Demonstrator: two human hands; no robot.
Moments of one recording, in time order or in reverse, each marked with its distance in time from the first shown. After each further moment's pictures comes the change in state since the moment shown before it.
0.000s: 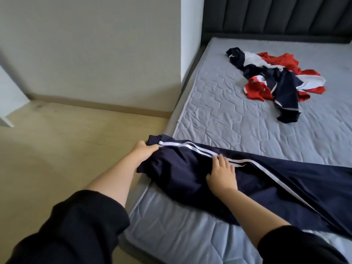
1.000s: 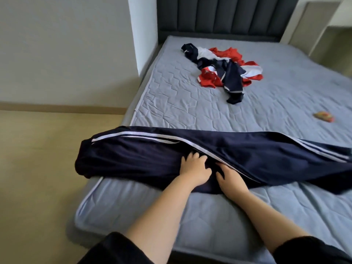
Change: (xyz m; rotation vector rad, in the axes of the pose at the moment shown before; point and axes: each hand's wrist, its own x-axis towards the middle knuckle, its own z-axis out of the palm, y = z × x) left_hand -0.122 0.003 0.247 0.805 -0.344 0.732; right_hand -0.090 0.138 0.008 0.376 0.080 0.148
